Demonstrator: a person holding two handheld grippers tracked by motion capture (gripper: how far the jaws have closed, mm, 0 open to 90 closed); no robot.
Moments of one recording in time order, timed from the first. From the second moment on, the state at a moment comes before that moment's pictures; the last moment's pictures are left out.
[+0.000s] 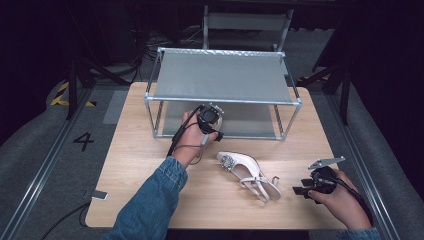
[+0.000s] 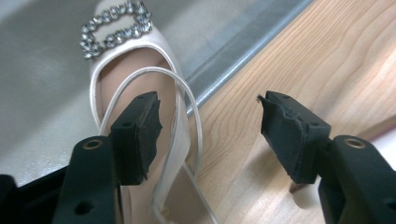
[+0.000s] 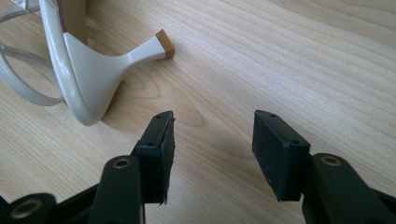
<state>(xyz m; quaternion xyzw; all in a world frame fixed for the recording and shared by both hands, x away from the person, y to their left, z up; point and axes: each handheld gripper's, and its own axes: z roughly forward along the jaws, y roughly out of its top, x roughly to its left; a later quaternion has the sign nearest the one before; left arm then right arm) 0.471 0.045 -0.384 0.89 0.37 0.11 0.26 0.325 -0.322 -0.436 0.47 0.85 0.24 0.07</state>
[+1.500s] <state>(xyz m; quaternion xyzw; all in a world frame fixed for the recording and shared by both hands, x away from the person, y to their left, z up) 0.395 0.130 -0.415 0.86 0.42 0.12 0.27 0.343 -0.305 -0.438 0.45 0.86 0.24 0.06</state>
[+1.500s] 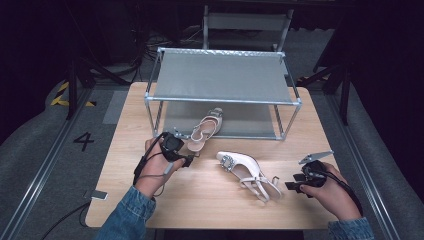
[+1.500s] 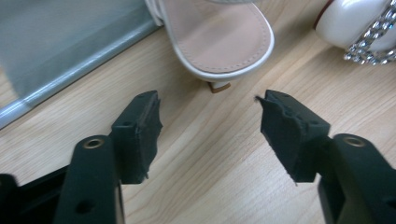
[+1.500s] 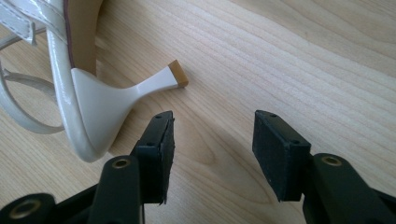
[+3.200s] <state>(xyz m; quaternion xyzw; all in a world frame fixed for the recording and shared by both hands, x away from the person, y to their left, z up) 0.424 0.086 -0.445 0.84 0.39 0.11 0.36 0.327 -0.323 -0.440 0.46 0.85 0.24 0.06</state>
